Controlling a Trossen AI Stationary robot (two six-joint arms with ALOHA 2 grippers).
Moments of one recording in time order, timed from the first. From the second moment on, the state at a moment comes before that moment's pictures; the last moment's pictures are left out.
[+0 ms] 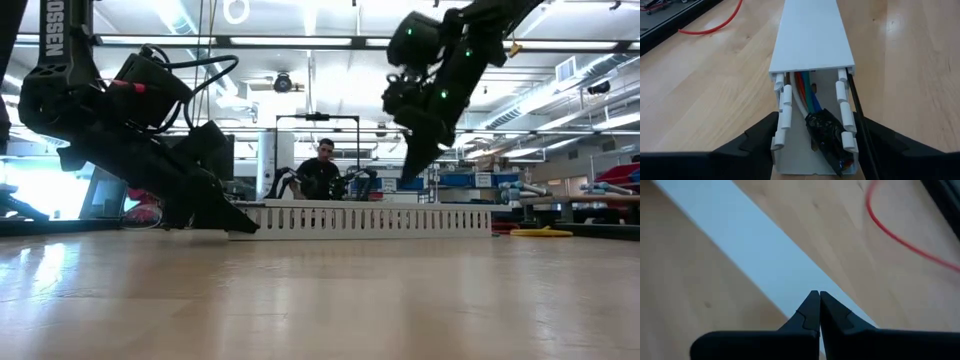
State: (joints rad) left arm -0.01 1.73 0.28 0.97 -0.39 -0.06; right arm -0.23 1.52 0.97 -0.42 0.19 0.14
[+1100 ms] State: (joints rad) left arm -0.01 1.73 0.28 0.96 -0.40 -0.06; right arm -0.25 1.56 0.98 -0.40 0.16 0.17
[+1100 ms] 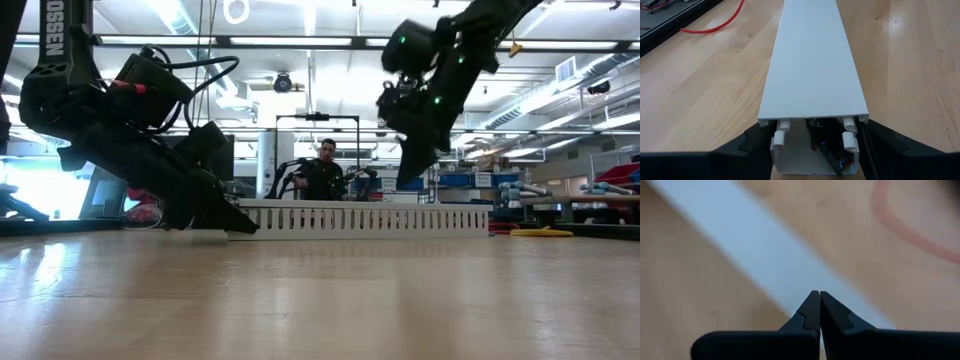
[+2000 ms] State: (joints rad) left arm -0.01 1.73 0.28 0.97 -0.38 -0.09; right arm -0.20 1.60 0.98 0.04 -0.06 -0.02
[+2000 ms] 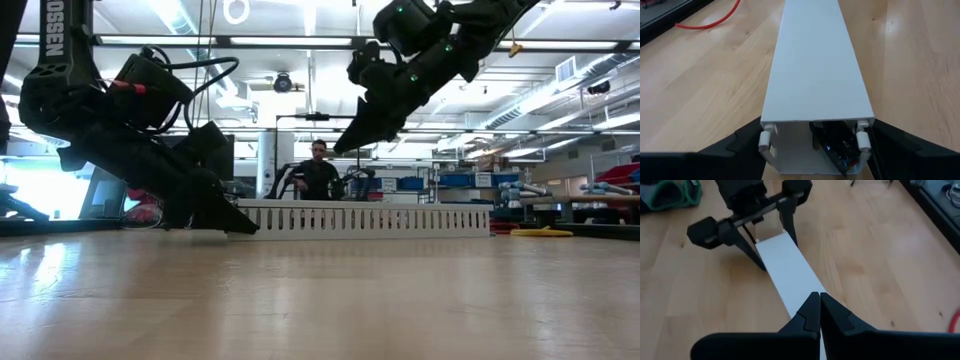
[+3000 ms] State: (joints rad) left arm -0.01 1.68 0.21 0.97 -0.30 -0.13; right arm -0.23 1.60 0.98 -0.19 0.09 0.05
